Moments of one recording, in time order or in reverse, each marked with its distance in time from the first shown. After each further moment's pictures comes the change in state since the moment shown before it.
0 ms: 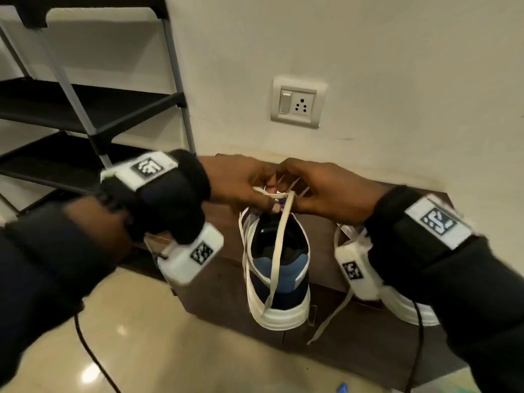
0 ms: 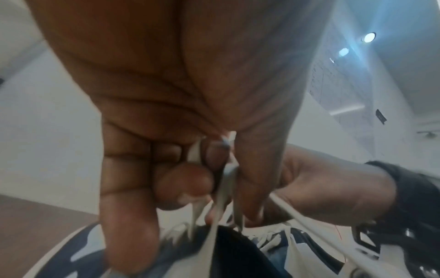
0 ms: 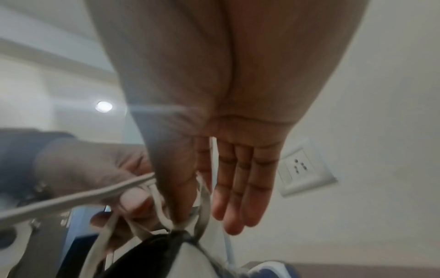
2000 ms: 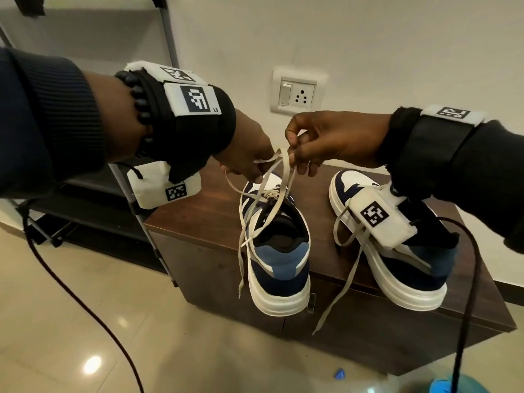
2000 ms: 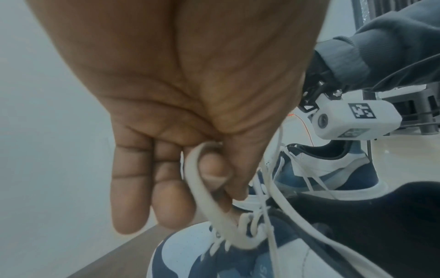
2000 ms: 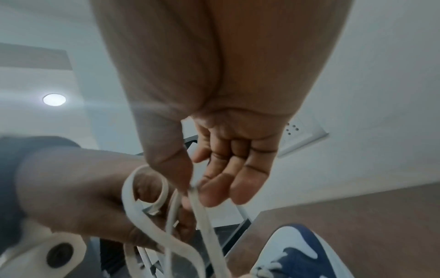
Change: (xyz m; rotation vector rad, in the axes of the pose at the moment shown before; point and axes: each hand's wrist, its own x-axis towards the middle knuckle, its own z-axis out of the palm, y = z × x) left_hand 0.022 0.022 -0.035 0.849 -0.214 -0.182; right_hand 0.032 0.012 -0.042 0.612 -0.197 0.146
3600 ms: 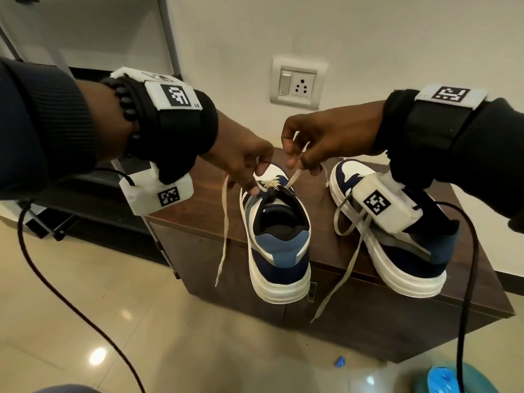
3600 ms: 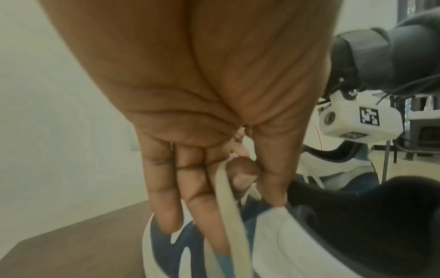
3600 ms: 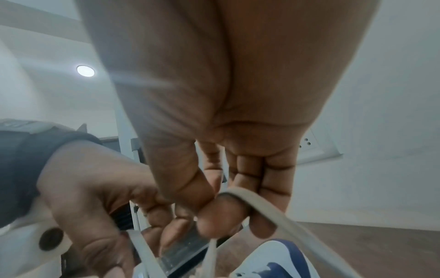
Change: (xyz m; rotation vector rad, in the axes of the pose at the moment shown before) left_hand -0.006 -0.008 0.026 -0.471 -0.032 0.149; right_hand -0.005 -0.010 0.004 -0.398 -0.120 0.129
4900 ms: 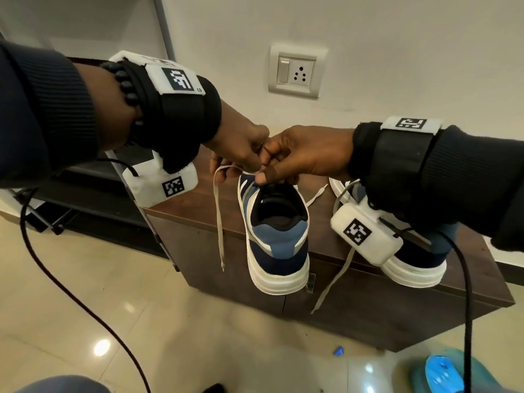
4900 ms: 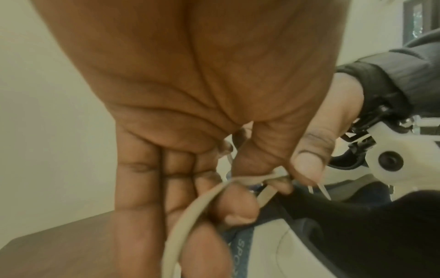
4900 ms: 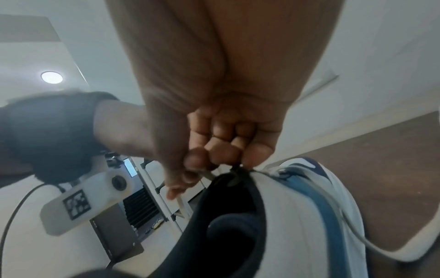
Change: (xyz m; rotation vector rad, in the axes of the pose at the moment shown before) left_hand 0.010 0.010 -0.002 -0.012 -0.052 -0.134; right_hand 0.015 0.001 0.045 0.199 -0.015 -0.130
